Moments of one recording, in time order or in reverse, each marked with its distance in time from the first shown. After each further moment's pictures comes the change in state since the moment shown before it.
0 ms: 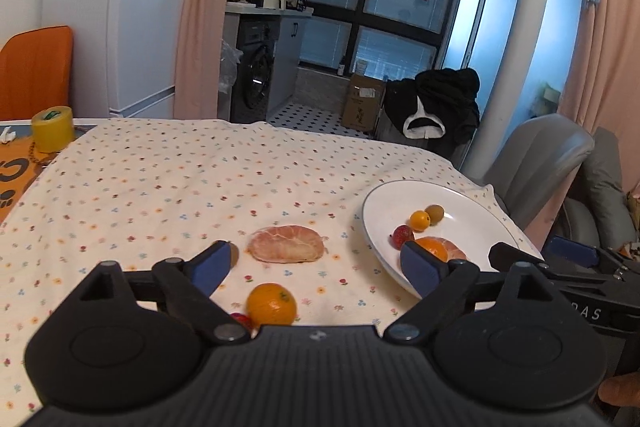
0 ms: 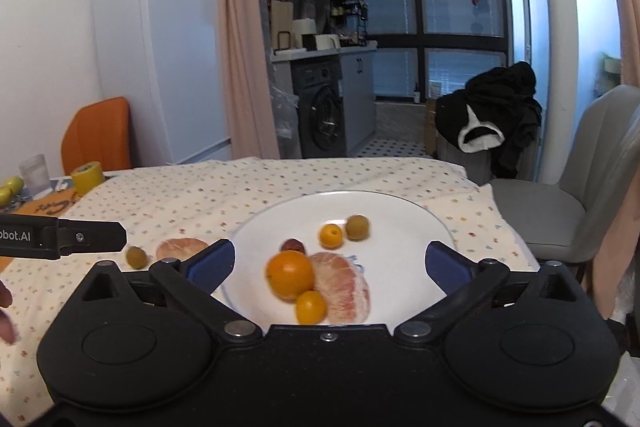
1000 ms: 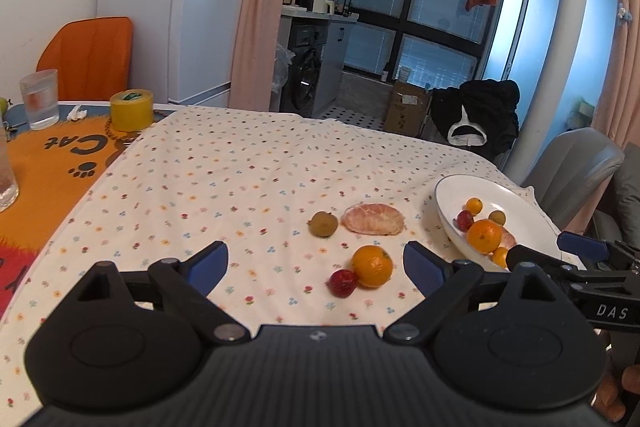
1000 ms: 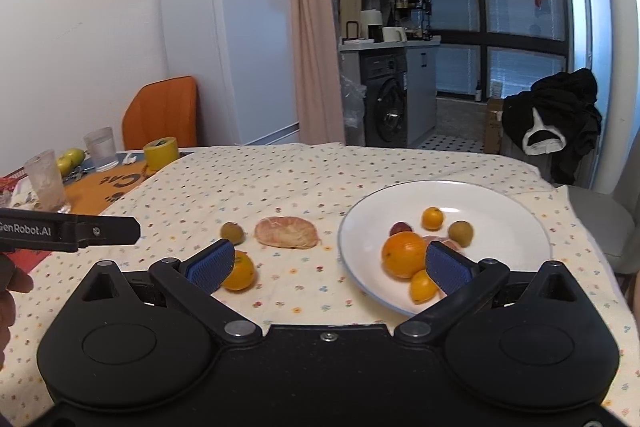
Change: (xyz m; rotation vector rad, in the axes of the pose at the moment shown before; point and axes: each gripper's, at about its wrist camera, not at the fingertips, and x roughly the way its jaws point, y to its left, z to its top) left arm -0.053 0.058 -0.022 -0.055 -0.010 0.108; right arm -0.015 0.060 -0.006 -0.074 0.042 0.166
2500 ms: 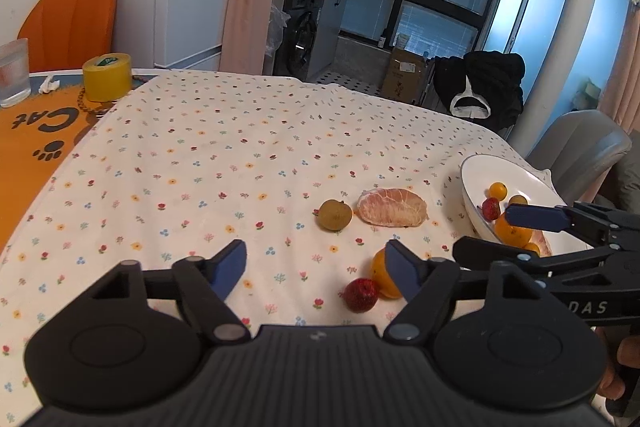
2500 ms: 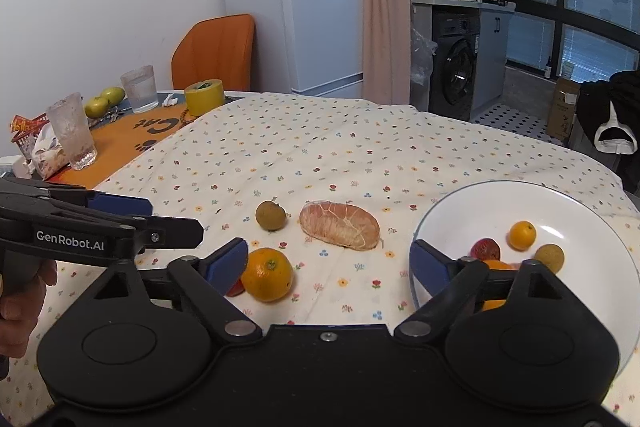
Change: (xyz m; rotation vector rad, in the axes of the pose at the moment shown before) left arm 0.066 0.011 0.013 -0.011 0.119 -0.032; right arm 0.078 0.021 0.026 -0.129 0.179 0.162
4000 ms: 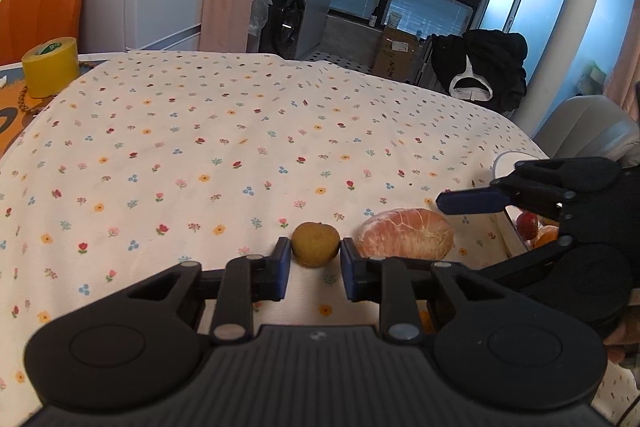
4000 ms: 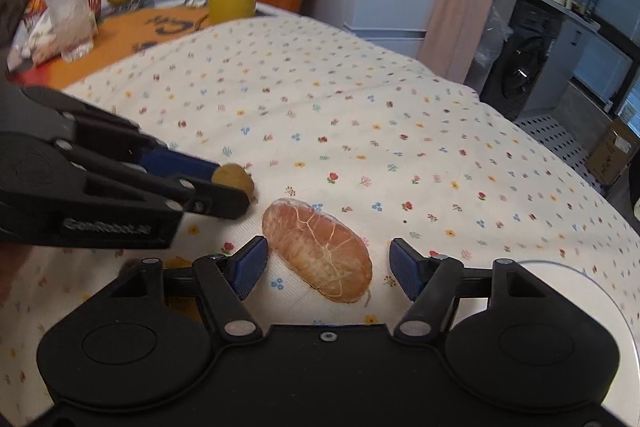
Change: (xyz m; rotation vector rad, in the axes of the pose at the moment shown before) left arm 0.083 -0.005 0.020 0.016 0.061 -0.027; right arm 0.098 -0.004 0.031 -0.319 0.220 0.072
